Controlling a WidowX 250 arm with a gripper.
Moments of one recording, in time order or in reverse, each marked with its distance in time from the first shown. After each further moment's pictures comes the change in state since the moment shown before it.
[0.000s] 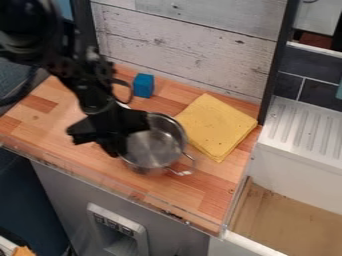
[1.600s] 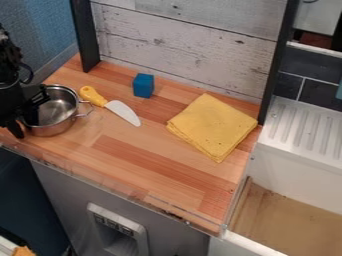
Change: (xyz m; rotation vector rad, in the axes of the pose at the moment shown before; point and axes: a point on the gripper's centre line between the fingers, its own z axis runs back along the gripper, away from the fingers) arm 0.082 0.142 -0.026 0.271 -0.031 0.556
